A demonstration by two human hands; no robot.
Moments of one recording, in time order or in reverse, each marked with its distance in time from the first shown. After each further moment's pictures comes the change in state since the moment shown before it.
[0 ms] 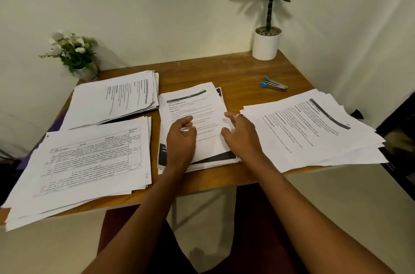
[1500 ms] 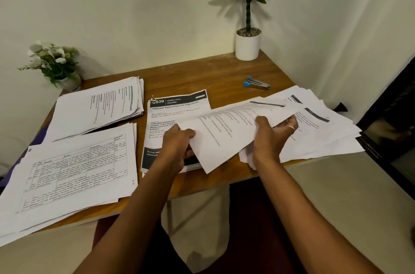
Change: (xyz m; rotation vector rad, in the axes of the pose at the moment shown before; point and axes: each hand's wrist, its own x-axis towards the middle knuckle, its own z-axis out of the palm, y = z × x) left_hand -0.013 0.064 0.009 -0.369 -0.216 -0.541; right_hand -0.026 0.016 -0.061 0.990 0.671 0.269
